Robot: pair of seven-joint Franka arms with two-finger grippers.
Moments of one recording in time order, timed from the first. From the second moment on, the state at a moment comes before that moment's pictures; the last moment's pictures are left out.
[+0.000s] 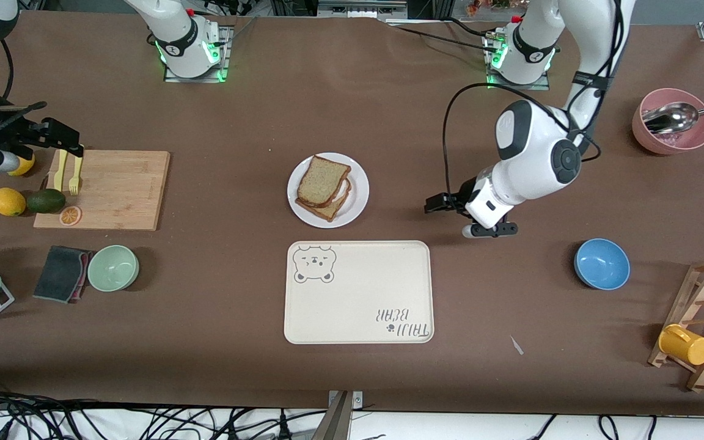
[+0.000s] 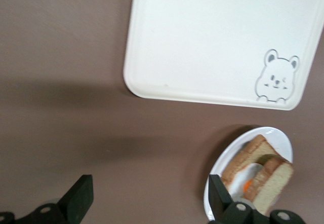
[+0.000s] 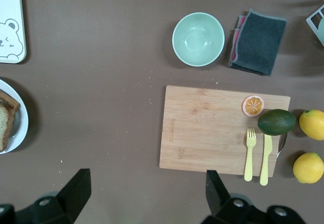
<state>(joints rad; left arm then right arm) -0.36 0.36 -0.05 -1.99 -0.68 2.34 -0.12 0.04 0.00 -0.07 -1.71 0.00 1.65 -0.09</state>
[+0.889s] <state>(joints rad) -0.54 0.55 -0.05 -1.99 -1.37 2.42 0.32 0.04 0.03 -0.09 -1.61 0.00 1.56 -0.09</state>
